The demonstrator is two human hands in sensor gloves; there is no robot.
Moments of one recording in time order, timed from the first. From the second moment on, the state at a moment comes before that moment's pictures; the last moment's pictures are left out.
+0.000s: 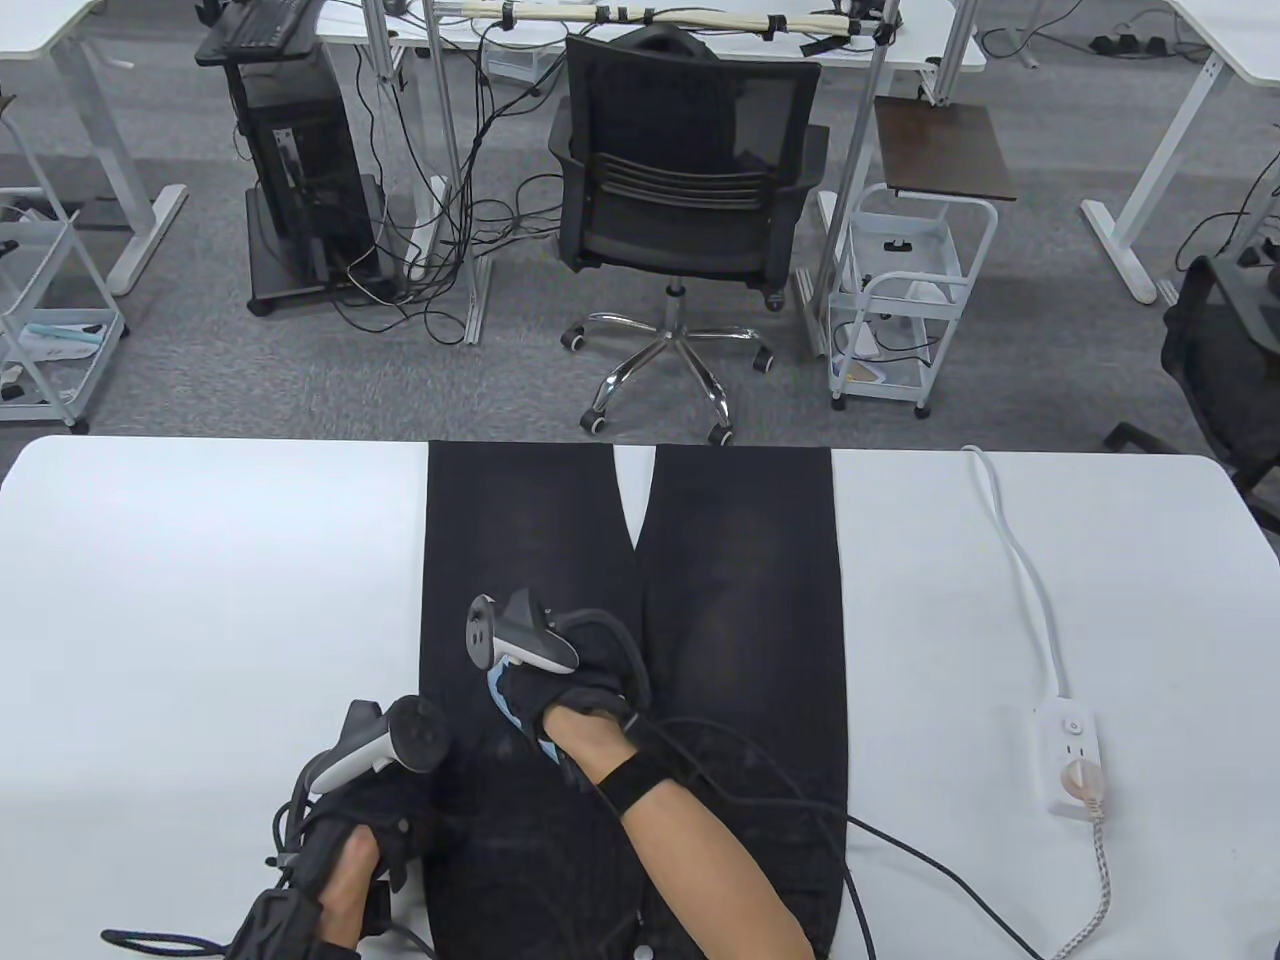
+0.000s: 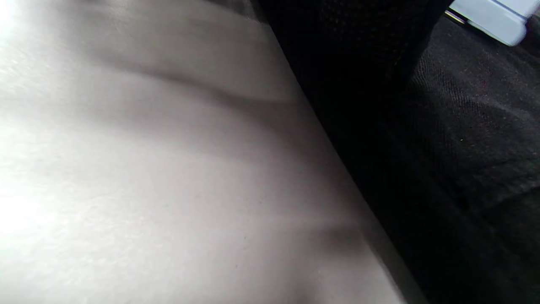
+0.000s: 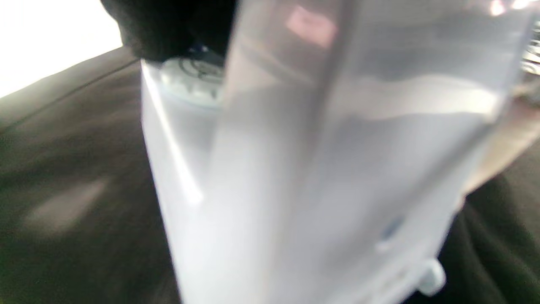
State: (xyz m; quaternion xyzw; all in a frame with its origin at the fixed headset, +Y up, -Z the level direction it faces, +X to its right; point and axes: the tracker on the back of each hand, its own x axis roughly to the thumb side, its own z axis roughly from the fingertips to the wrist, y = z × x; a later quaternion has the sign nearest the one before) left_hand -0.257 -0.809 -0.358 -0.35 -0.06 0.11 0.93; right_hand -0.113 -0.733 -0.462 -0.11 -0.16 -0.98 0.07
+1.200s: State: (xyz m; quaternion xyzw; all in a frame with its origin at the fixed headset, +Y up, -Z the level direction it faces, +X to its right) left_hand -0.256 -0.810 -0.358 -0.35 -0.07 0.12 0.93; right_hand -0.077 -0.739 -0.323 -0.26 -0.20 -0.94 0.04
